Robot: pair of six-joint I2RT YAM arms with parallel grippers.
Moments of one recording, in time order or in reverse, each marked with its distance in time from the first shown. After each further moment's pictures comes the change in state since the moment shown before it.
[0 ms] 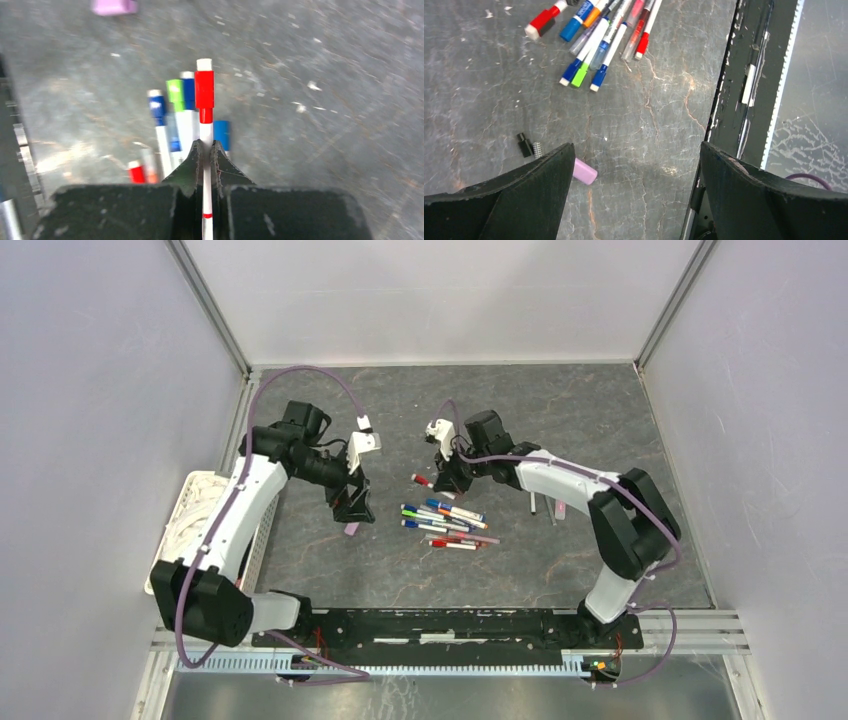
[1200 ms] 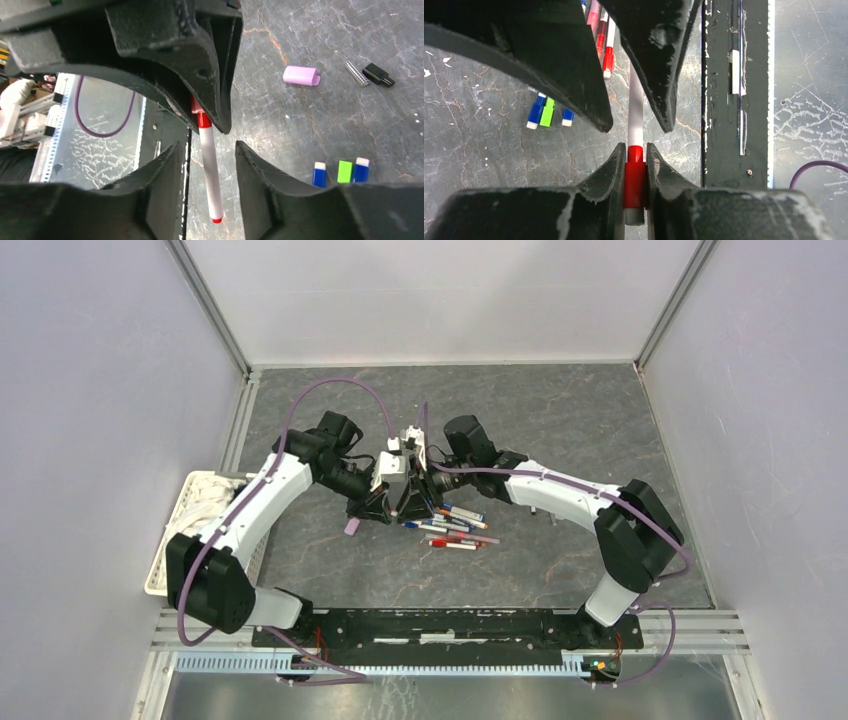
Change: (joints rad) left arm -0.155 0.089 -0.080 0.056 0.058 0.148; right arm 0.163 -0.090 0.008 0.138 -0.421 0.343
